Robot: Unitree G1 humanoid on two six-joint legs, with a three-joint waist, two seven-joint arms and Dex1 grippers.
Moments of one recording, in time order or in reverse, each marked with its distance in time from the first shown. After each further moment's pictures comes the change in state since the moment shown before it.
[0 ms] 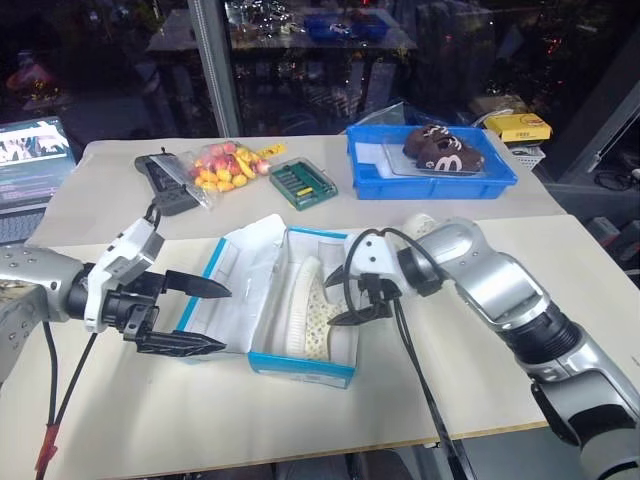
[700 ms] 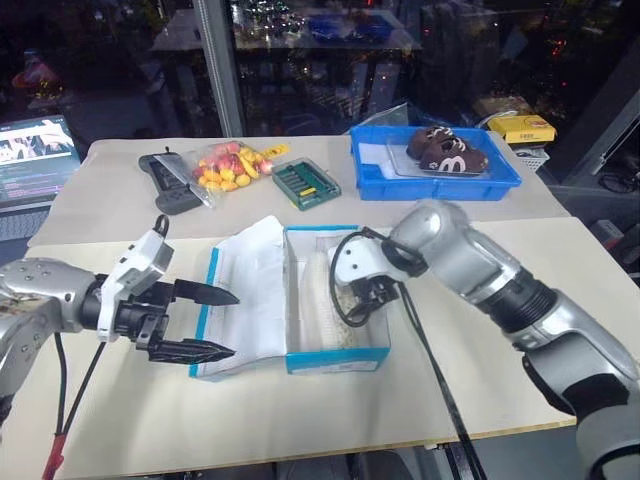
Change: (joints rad) left arm 0.044 -0.057 0.000 -0.039 0.000 -0.002 0.050; right arm -0.194 -0.021 0.177 0.238 -0.313 -0.254 0.178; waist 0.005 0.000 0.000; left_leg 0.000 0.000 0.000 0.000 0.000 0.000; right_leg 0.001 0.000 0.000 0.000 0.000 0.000
